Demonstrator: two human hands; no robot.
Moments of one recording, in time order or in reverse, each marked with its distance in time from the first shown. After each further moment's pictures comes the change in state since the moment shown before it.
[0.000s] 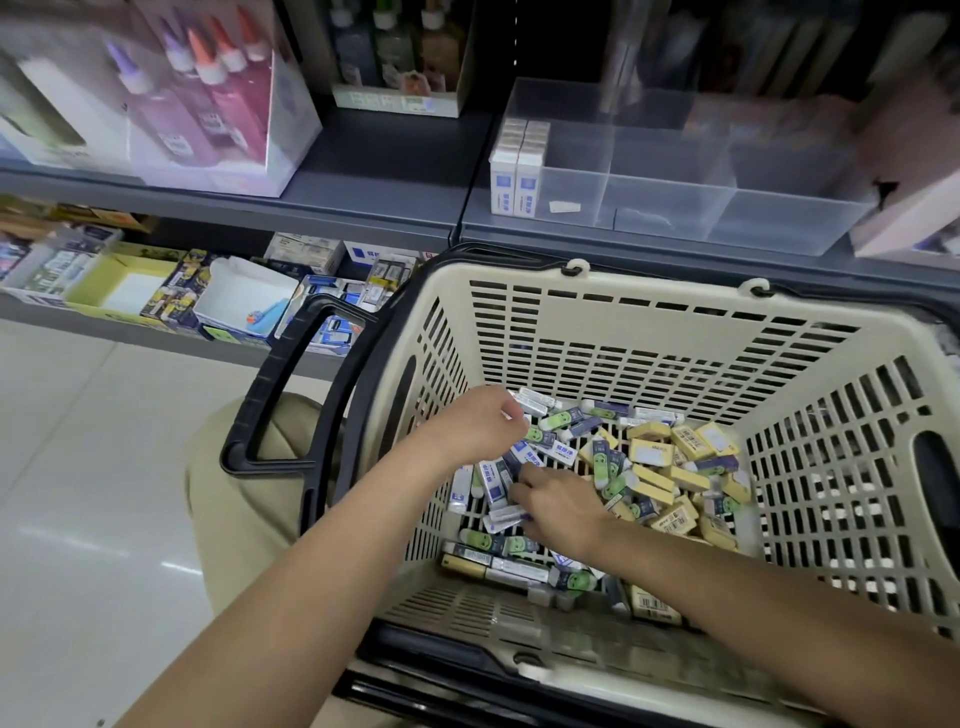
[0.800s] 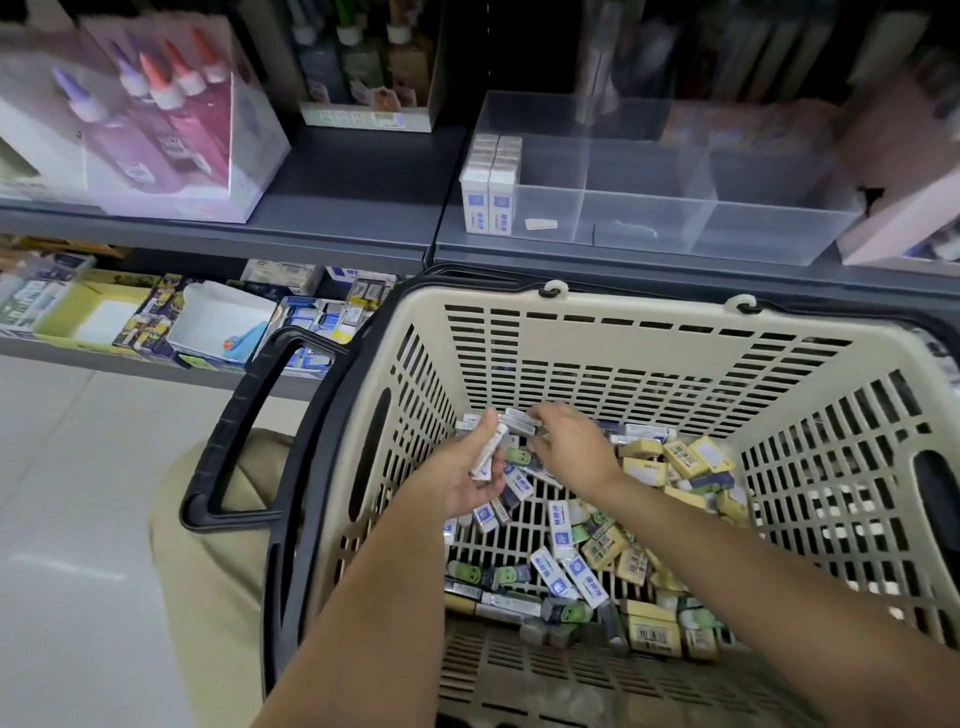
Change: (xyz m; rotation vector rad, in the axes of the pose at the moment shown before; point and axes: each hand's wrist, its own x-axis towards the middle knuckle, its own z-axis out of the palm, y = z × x) left_hand 0.068 -0.051 0.048 -1.190 -0.073 -0.462; right_hand 0.037 0.059 -0.031 0.388 0.325 0.416
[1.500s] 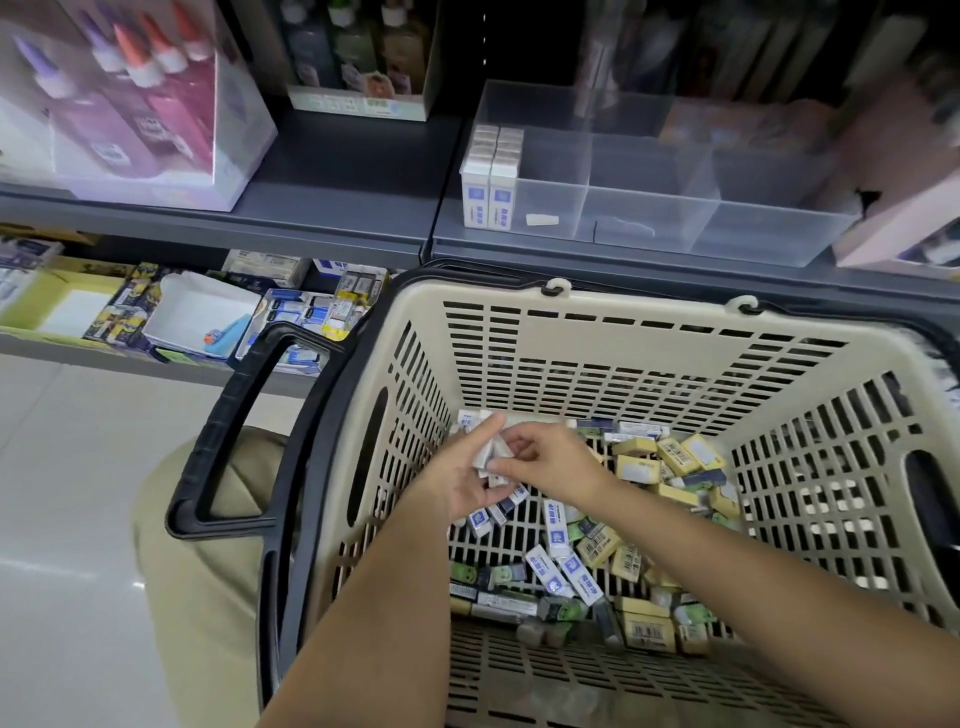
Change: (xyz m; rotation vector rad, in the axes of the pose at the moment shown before) left_hand 0.001 -0.005 -0.001 -0.141 -0.194 0.042; right_hand -0.017 -0.027 -0.013 0.561 -0.189 0.057
